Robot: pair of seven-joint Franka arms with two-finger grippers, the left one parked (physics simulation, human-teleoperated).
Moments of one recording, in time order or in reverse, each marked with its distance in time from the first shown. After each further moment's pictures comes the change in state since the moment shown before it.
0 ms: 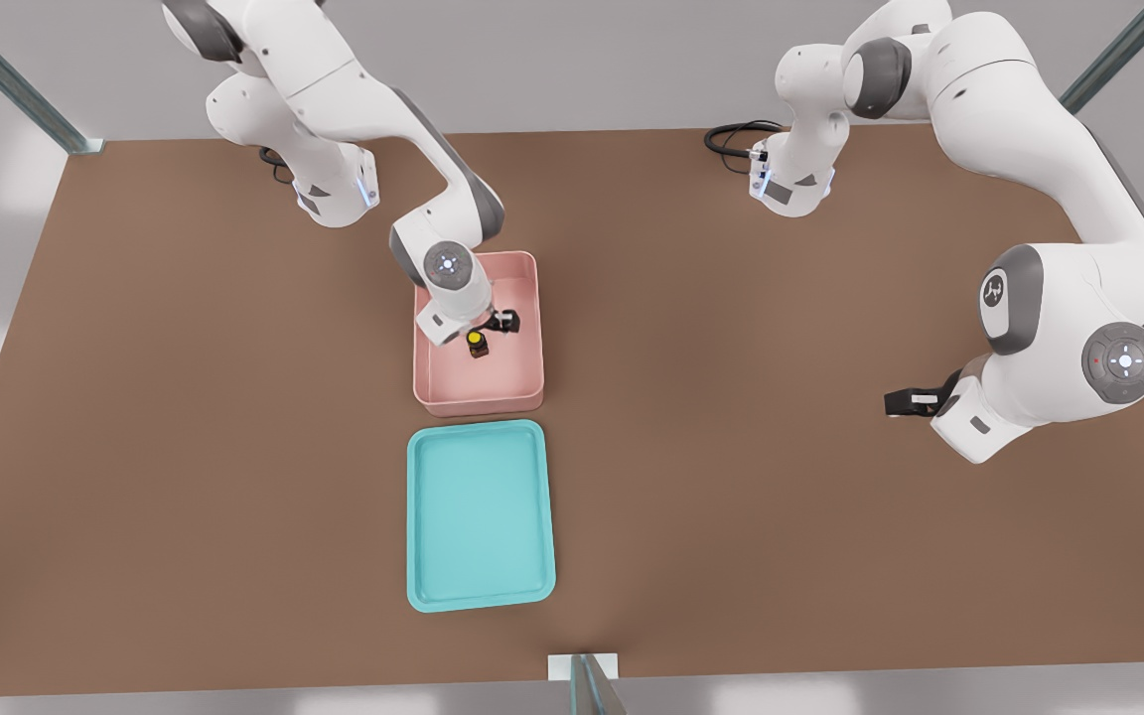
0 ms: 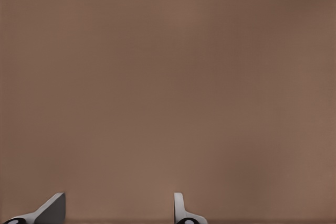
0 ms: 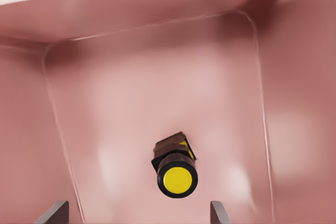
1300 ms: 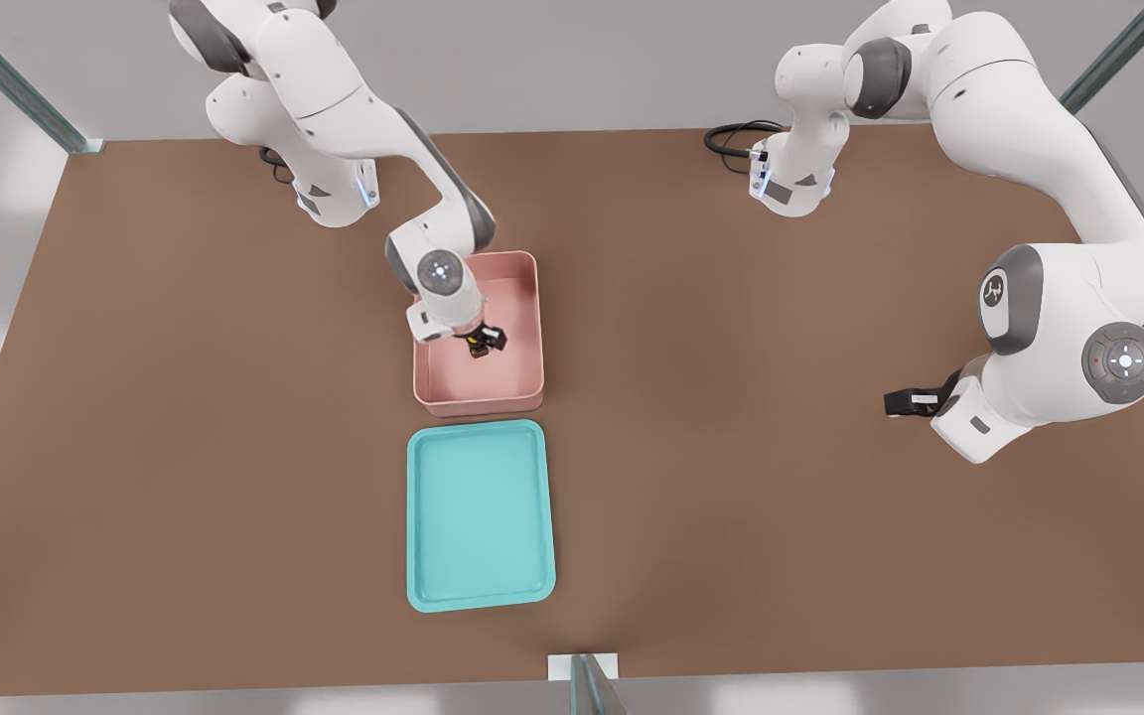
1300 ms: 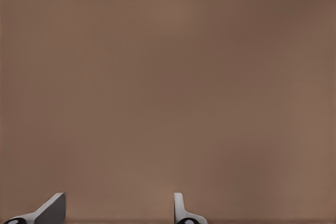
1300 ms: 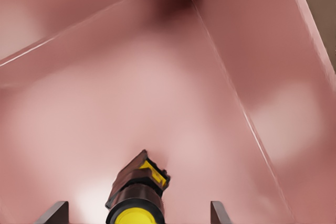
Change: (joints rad) arm -0.012 0.044 -0.011 -0.097 -0.026 0.159 0.280
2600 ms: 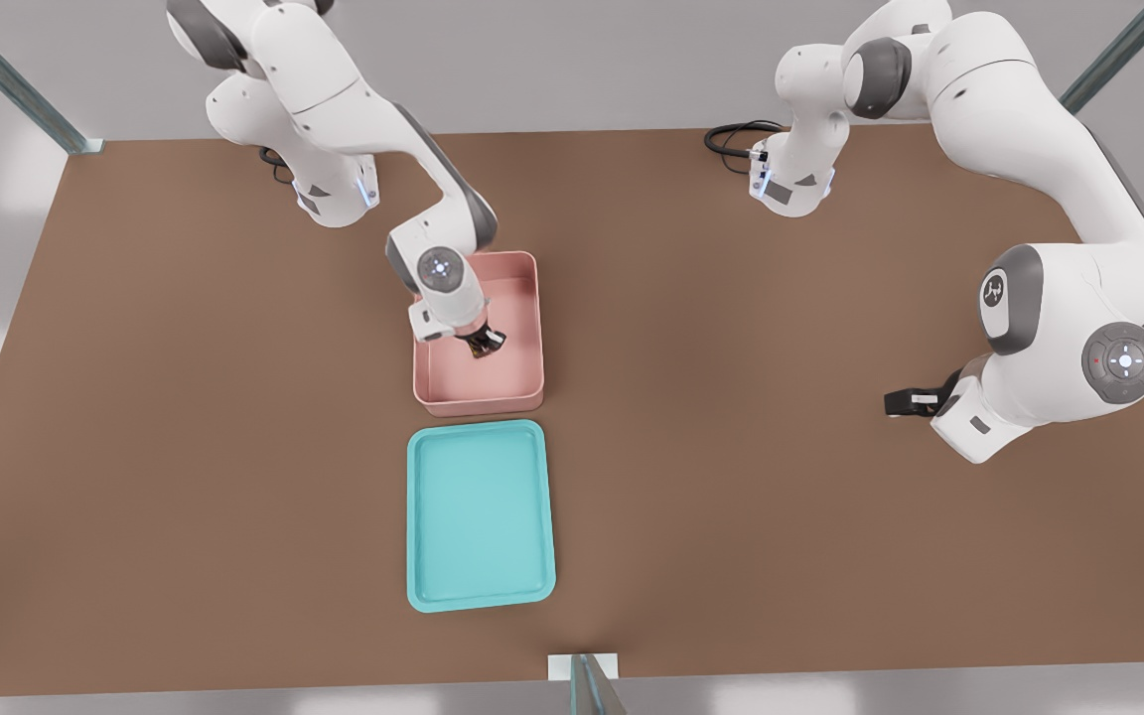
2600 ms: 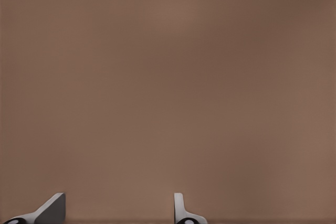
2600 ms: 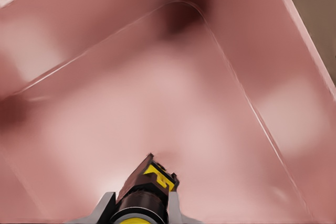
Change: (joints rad) arm 0.004 -0.029 0.002 0.032 0.006 -0.017 0.057
